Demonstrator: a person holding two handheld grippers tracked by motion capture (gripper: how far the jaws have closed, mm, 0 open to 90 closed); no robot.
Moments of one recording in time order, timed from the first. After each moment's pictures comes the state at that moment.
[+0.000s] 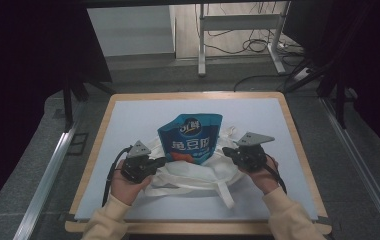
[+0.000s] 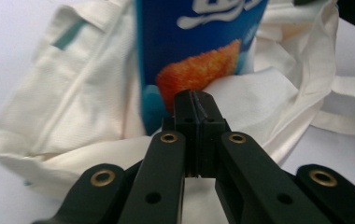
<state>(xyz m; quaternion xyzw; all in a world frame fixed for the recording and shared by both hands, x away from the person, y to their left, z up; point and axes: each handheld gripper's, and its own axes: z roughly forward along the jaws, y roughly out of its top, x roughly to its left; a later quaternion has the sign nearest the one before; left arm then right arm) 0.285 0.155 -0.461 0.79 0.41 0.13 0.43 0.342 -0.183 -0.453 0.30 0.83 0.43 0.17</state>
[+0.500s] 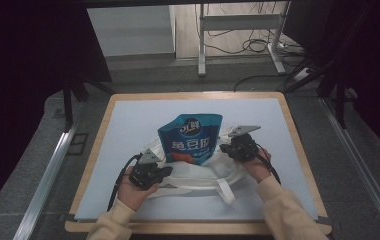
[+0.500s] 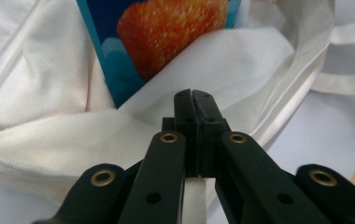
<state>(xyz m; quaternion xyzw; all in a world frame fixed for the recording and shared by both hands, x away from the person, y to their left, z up) 0.281 0.140 -0.485 0.82 0.41 0.10 0.40 0.385 -0.171 -0.474 0.33 0.86 0.37 0.14</state>
